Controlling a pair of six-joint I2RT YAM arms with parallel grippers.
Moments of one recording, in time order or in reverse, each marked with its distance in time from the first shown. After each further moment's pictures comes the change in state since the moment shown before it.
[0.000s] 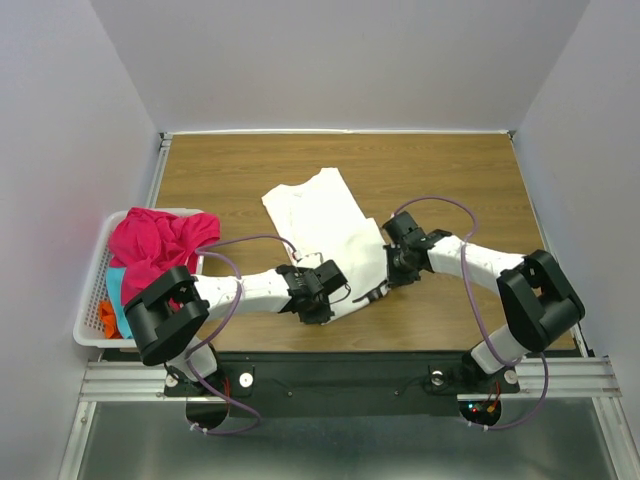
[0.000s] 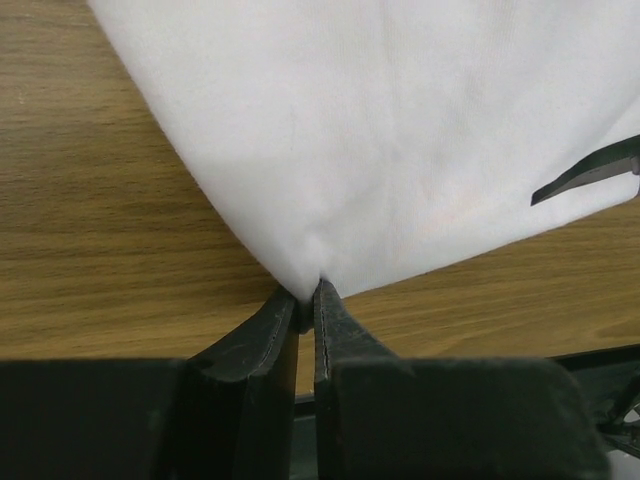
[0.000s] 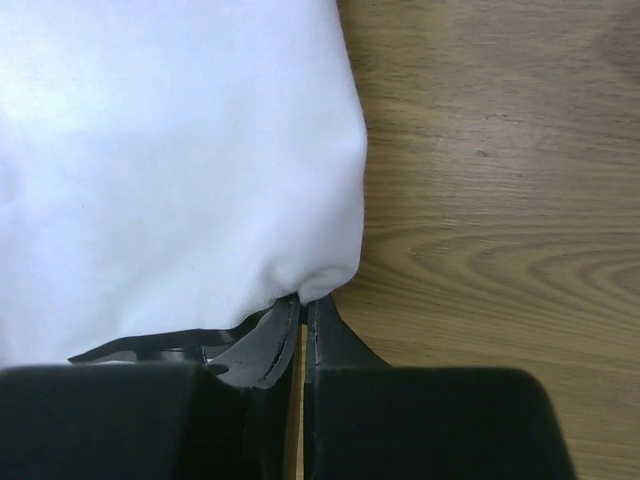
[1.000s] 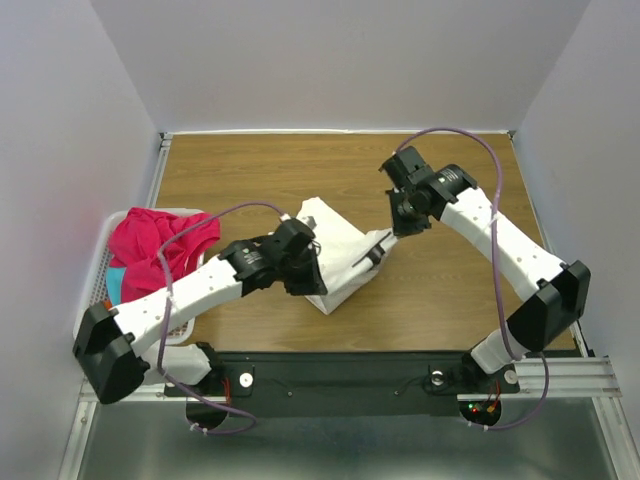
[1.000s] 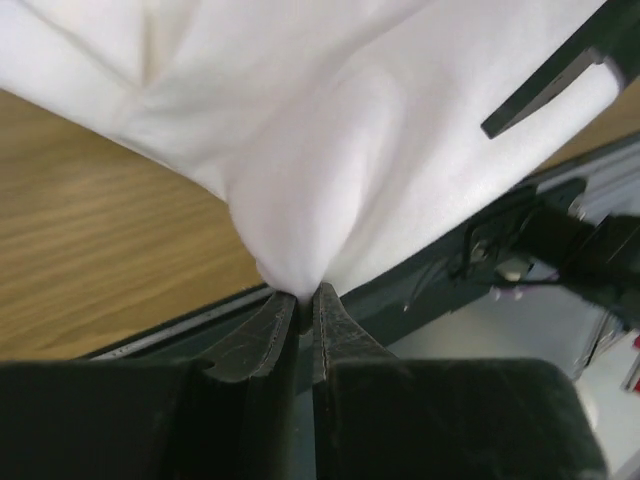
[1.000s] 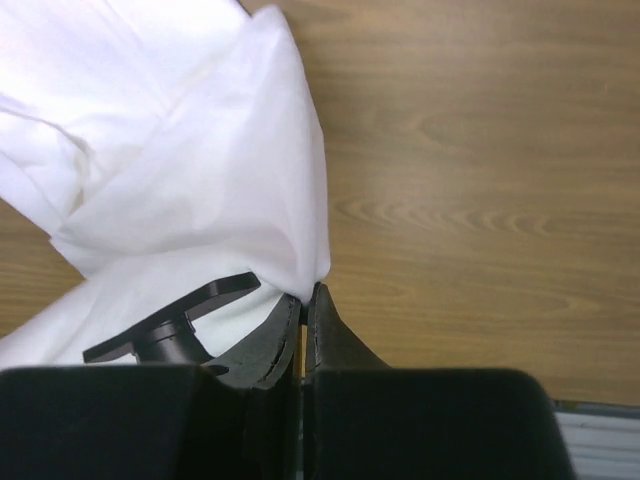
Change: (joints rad) left arm 0.145 -0.293 0.153 -0.157 0.245 0.246; right arm 0.013 -0.045 0.681 -0.662 0.166 -0.069
